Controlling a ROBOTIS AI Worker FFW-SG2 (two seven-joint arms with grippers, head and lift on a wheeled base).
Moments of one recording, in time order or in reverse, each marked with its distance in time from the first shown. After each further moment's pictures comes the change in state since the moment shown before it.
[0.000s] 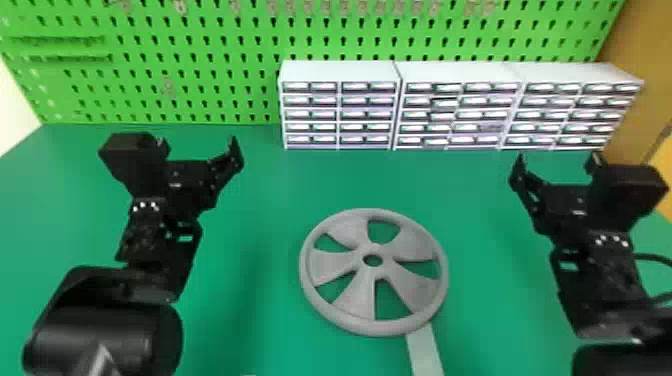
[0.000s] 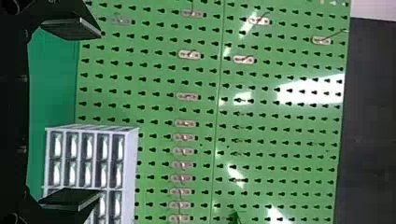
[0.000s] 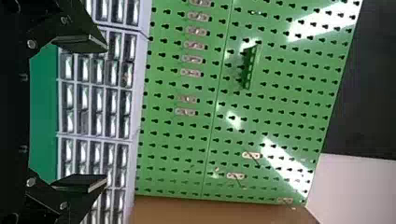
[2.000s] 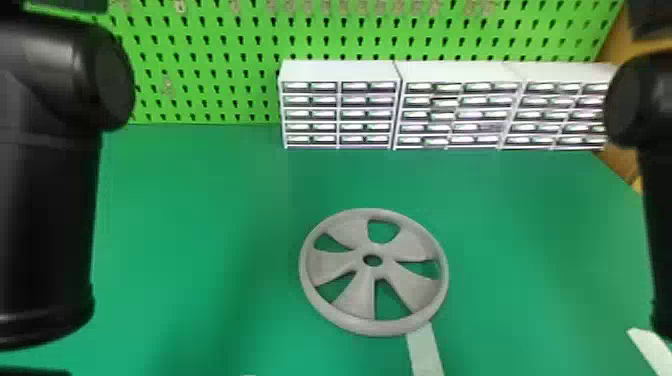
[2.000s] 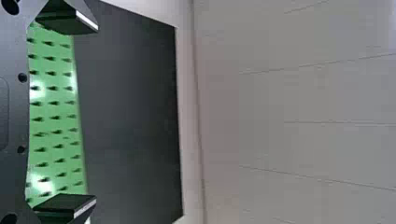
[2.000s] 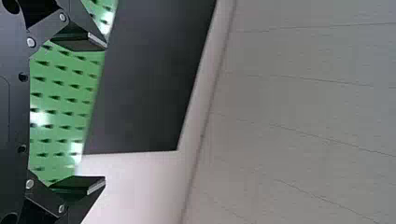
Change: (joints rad) left arm -0.630 0.072 -0.050 -0.088 -0.103 -0.094 0.006; right arm -0.721 -0.064 0.112 0.082 0.047 -0.143 0.000
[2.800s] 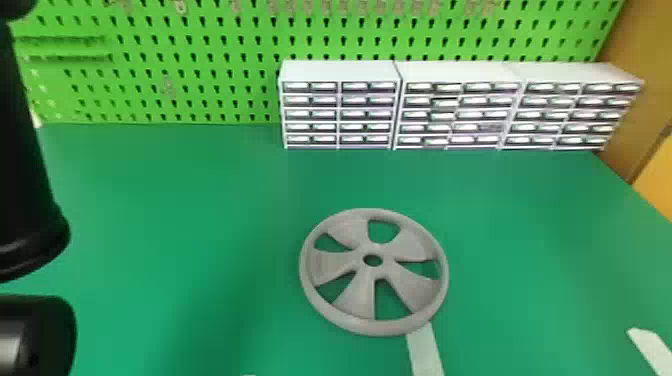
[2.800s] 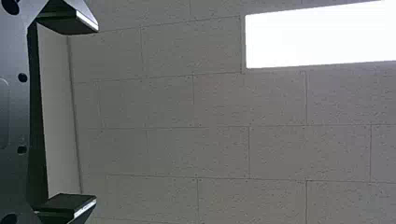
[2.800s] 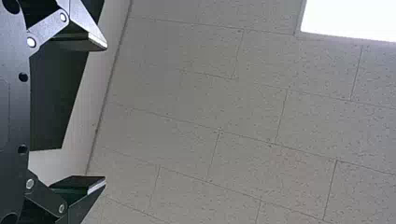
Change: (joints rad) left arm -0.189 0.000 0.022 -0.175 -0.010 -0.118 -0.015; right arm -0.225 -0.025 0.015 -0.111 0.014 -0.089 0.002
